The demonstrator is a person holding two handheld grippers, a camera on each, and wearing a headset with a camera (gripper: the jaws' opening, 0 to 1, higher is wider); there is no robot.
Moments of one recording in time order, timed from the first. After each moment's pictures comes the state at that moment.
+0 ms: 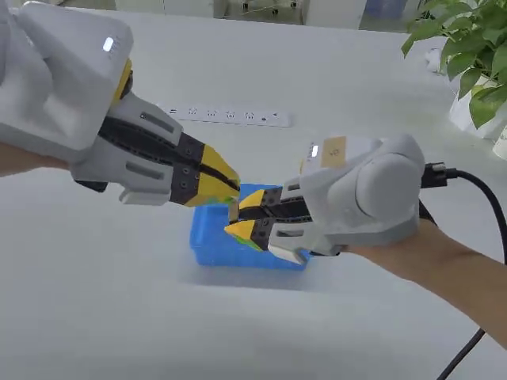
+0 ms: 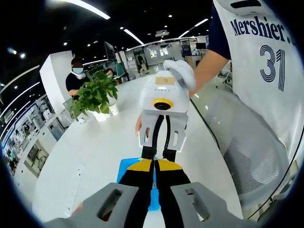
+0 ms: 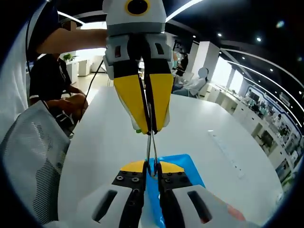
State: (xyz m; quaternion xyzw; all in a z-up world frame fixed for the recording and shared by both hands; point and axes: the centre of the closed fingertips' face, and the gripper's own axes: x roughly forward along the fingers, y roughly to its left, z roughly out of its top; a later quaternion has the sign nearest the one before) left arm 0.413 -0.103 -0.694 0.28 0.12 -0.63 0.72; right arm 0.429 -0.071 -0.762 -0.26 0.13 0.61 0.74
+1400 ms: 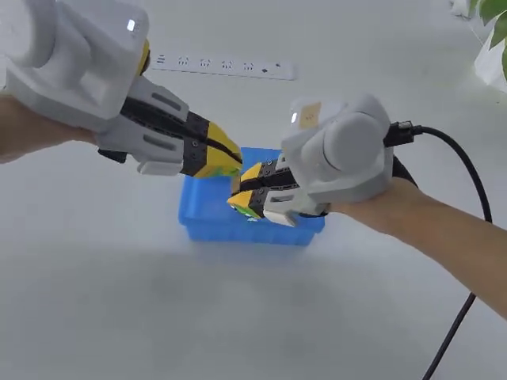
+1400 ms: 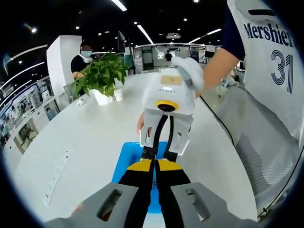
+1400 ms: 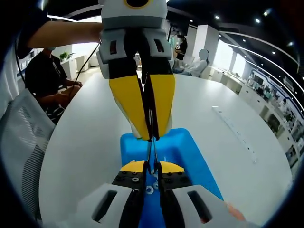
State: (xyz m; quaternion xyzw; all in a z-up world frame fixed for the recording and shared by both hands) left arm 0.475 -0.099 -0.775 0.21 0.17 -0.63 0.73; right arm 0.478 -0.073 -0.839 -0.25 0.21 0.61 0.72
